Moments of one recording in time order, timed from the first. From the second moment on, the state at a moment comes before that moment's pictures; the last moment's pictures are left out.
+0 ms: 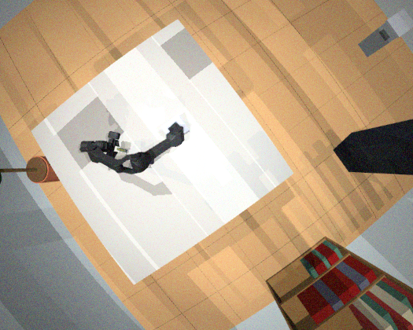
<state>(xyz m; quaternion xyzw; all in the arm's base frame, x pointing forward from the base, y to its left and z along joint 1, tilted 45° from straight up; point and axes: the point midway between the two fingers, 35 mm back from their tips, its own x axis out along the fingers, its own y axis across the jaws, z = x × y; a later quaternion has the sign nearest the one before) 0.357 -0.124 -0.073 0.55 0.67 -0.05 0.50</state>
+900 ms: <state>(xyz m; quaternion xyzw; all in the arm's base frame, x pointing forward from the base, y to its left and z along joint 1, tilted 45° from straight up) 0.360 -0.097 -0.100 0.55 0.67 -0.05 0.50</state>
